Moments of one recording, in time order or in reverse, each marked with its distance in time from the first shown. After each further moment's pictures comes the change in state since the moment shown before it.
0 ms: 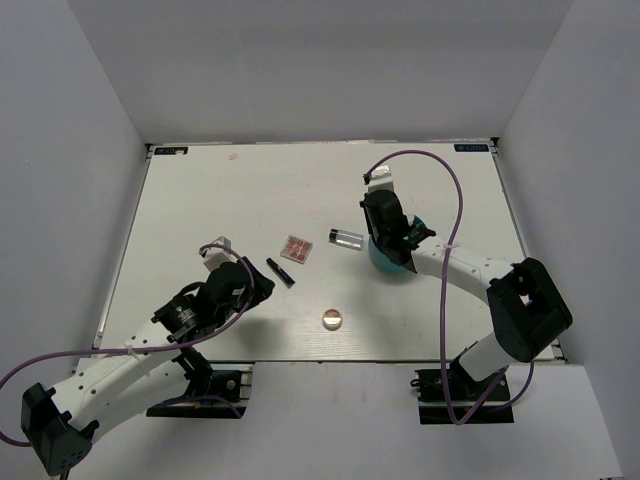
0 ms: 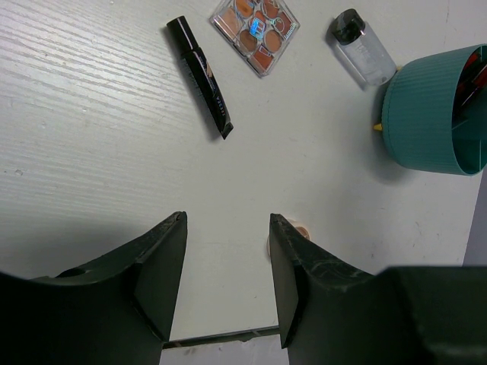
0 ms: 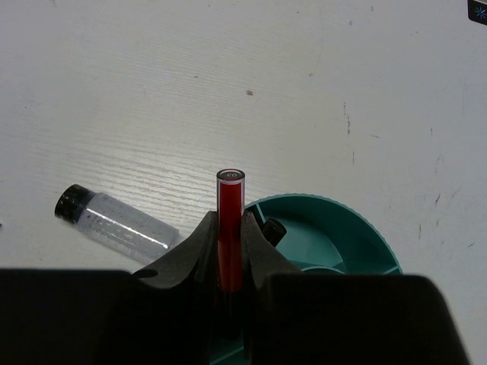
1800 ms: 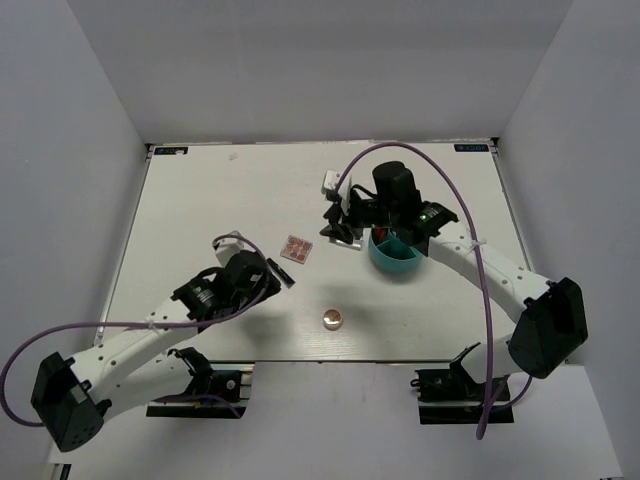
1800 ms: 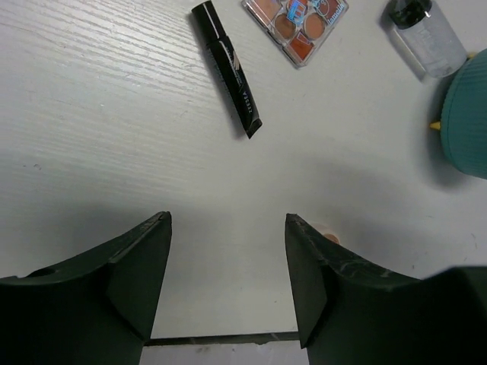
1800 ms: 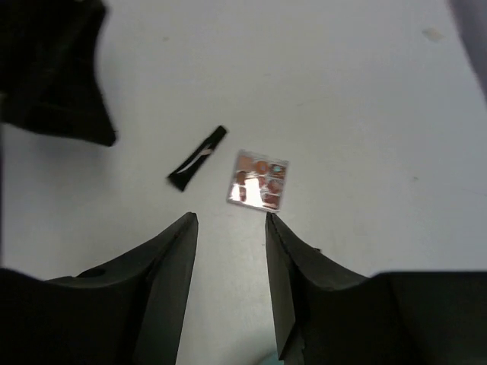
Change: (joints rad) left arm 0.000 0.187 0.087 -0.058 -0.007 0.008; right arm -0.006 -0.098 0.264 -0.306 -1.089 -0.515
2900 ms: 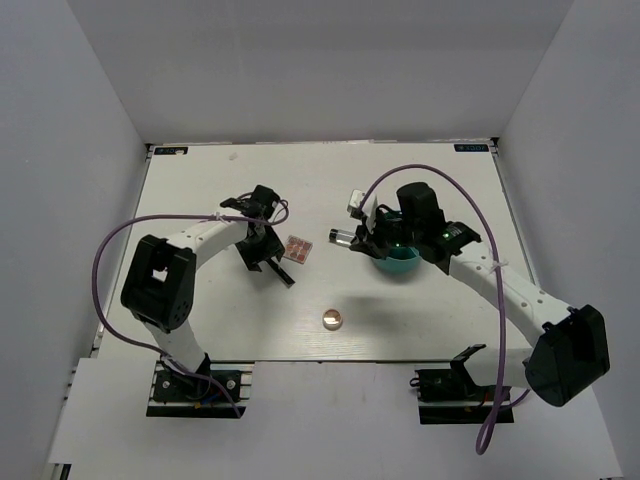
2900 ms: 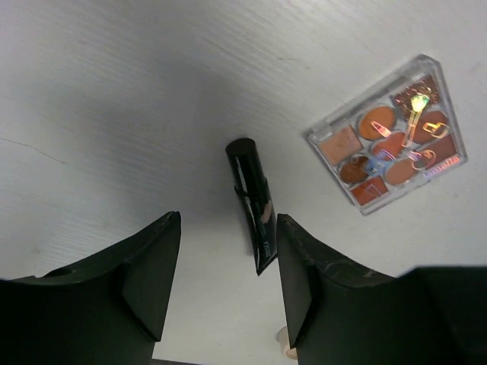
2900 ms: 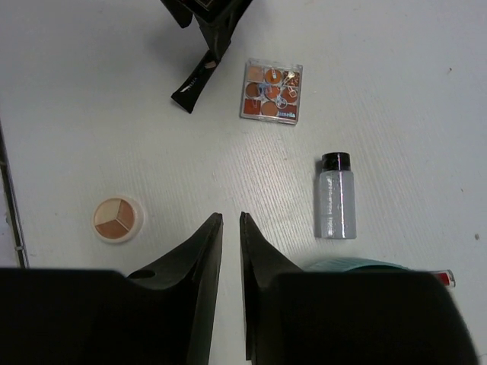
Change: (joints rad) left arm 0.335 0.821 0.543 -0.182 0.228 0.122; right arm -0.080 -0.161 -0.201 -0.119 -0.027 -0.031
